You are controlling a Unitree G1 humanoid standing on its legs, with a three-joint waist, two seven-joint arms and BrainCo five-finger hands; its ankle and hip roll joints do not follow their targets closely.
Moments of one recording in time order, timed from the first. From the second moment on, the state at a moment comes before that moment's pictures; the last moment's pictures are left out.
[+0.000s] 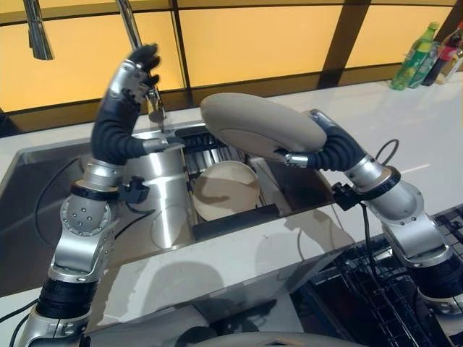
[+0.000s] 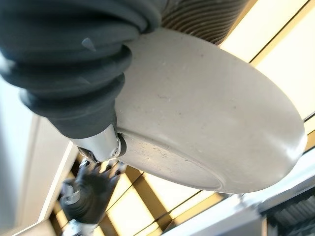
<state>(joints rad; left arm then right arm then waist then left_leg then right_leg) -0.19 0.63 0.08 -0.37 -0.37 -0.32 0.04 -0.29 -0.71 0.12 -0.38 0.09 -0.19 0.16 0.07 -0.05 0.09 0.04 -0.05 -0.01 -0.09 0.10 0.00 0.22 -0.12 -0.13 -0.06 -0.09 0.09</state>
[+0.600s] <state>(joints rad) -0.10 0.62 0.23 -0.28 -0.37 -0.32 0.12 0.11 -0.70 -0.27 -0.30 0.02 -0.15 -0.02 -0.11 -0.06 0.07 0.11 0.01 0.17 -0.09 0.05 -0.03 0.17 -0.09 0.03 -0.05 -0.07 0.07</state>
